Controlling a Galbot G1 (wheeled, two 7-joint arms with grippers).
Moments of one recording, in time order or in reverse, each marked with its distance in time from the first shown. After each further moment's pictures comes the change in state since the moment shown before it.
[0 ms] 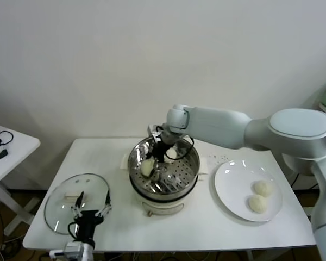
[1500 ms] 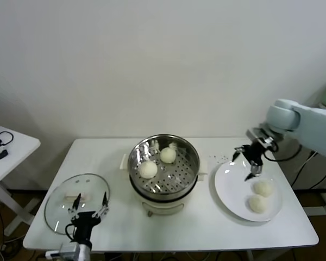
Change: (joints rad) left arm 0.010 0.010 -0.018 0.000 -0.051 0.006 -0.001; right arm -0.062 -0.832 0.190 0.357 -0.601 0.209 -0.255
